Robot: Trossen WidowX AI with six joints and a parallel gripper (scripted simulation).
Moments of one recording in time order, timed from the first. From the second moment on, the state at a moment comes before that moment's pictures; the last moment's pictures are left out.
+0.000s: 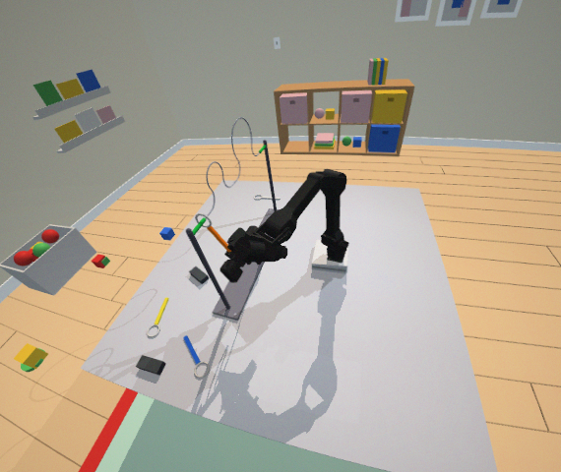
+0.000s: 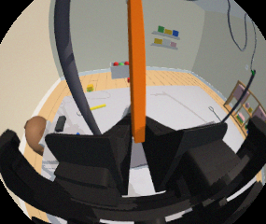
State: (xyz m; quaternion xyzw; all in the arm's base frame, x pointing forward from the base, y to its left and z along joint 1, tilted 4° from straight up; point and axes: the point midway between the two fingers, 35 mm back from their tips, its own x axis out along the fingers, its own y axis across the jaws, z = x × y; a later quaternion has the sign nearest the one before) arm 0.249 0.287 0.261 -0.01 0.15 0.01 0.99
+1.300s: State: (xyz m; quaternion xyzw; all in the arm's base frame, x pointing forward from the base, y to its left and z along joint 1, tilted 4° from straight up) arm 0.249 0.298 0.247 0.00 0.15 0.01 0.99
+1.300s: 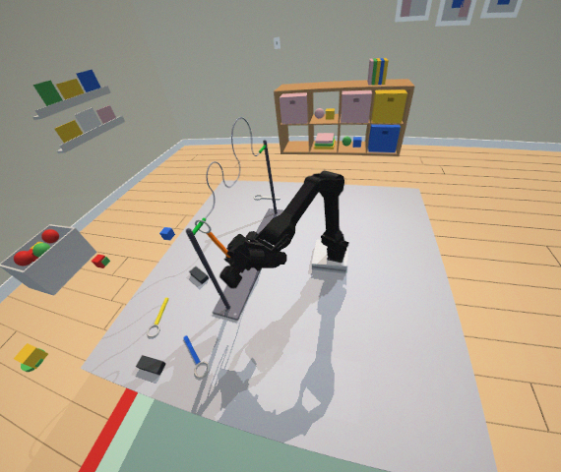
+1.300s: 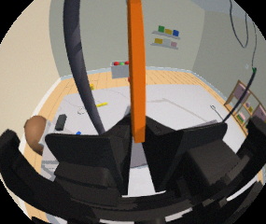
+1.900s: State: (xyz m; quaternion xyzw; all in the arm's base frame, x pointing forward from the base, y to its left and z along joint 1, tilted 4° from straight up) arm 0.239 0.298 0.247 -0.01 0.16 0.00 0.99
